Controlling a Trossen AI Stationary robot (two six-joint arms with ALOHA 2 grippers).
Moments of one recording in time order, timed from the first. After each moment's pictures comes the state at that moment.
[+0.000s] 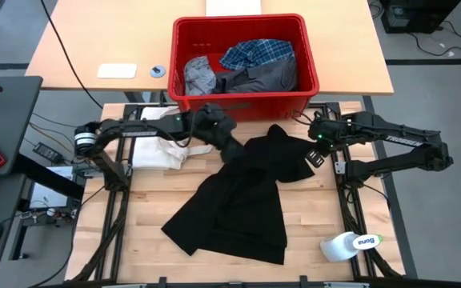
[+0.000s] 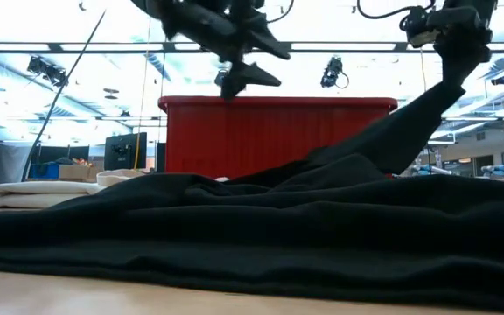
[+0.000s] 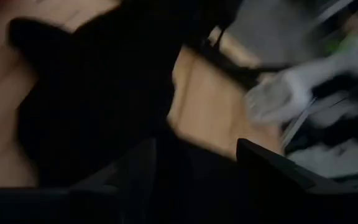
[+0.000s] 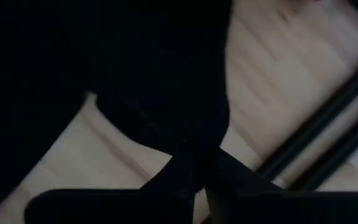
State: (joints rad) left arm 0.25 1.62 1.29 -0.23 0.35 -0.43; right arm -0.23 1.01 1.09 -1.39 0.14 0.53
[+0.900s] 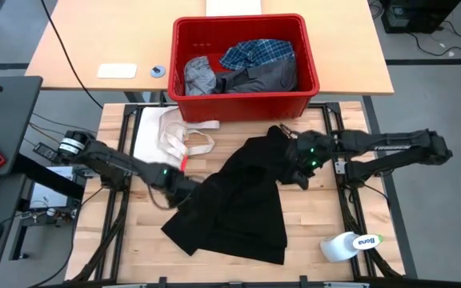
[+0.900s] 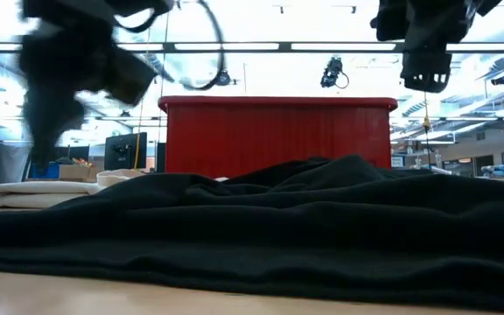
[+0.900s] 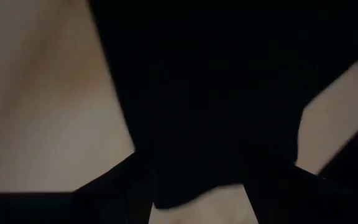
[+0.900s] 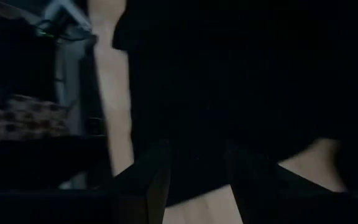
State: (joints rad) left arm -0.27 1.50 0.95 -0.76 0.27 -0.96; right arm -0.05 1.02 0.82 -0.62 -0.39 0.62
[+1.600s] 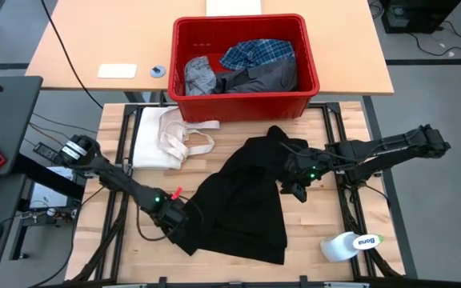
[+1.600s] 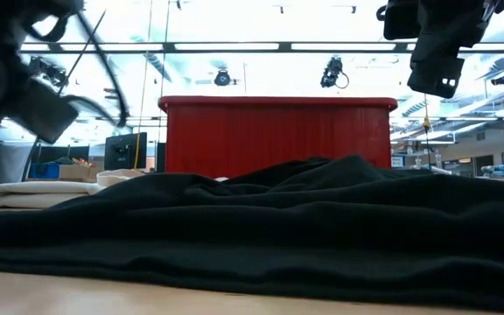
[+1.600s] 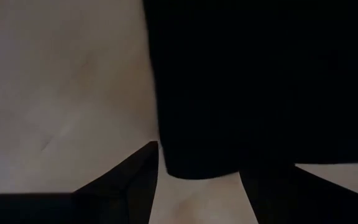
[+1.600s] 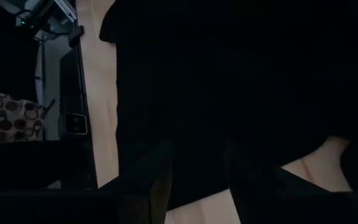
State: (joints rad) left arm -0.54 1.57 0.82 -0.69 0.22 -1.32; right arm 0.12 1.02 0.76 -0.53 -0.20 0.69
